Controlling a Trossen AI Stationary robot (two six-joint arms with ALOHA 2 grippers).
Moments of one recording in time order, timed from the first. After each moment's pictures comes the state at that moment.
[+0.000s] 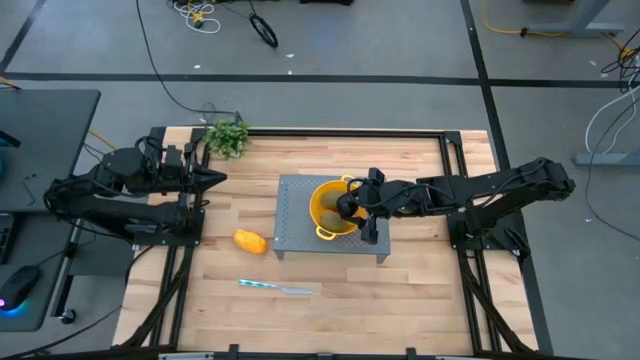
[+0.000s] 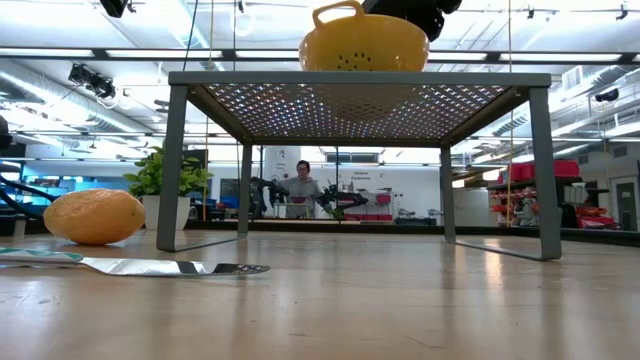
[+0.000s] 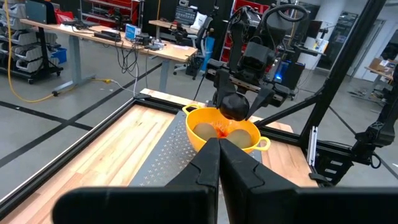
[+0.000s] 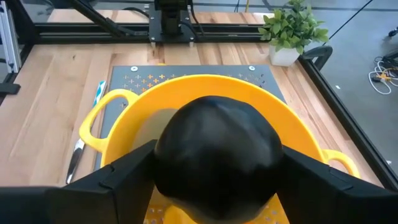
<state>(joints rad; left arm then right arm) 0.00 0.41 0.84 -0.51 -0.17 -0.23 0.16 1.33 1.13 -0.38 0.29 0.09</state>
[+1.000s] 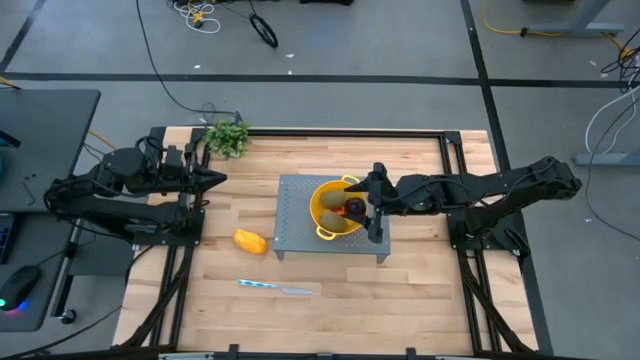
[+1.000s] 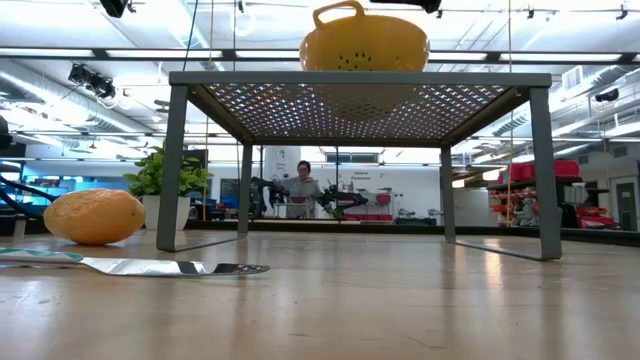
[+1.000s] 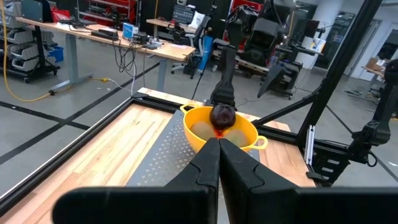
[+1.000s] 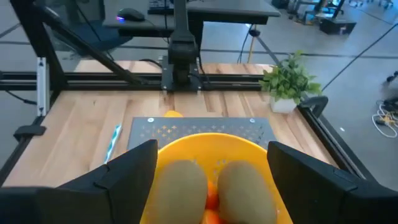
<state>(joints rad) 0.00 0.41 0.84 -0.51 -0.16 -0.23 0.19 1.26 1.13 -0.25 0.29 0.03</state>
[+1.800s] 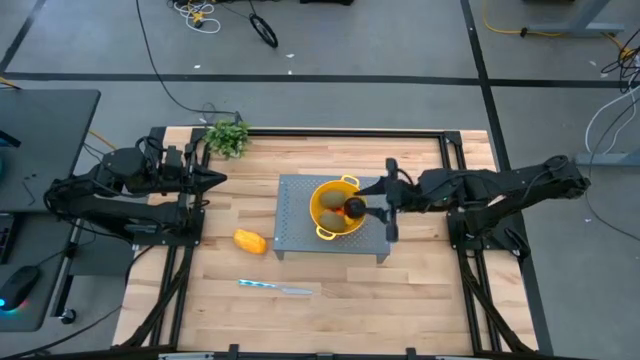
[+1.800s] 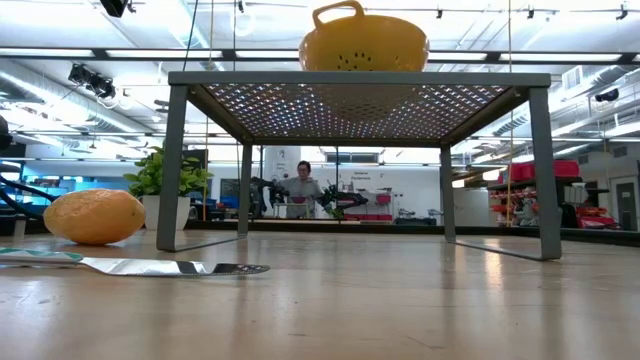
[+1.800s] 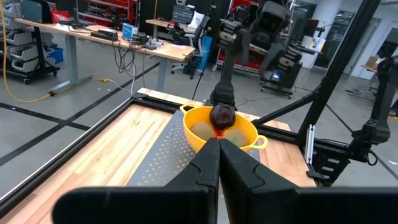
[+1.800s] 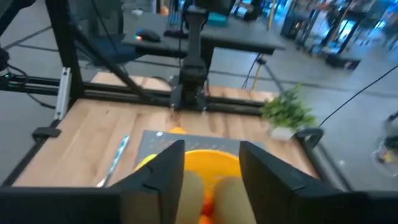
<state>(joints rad) 0.00 0.41 0.84 -0.51 -0.16 -0.23 0.20 1.15 1.13 -0.27 0.26 -0.08</state>
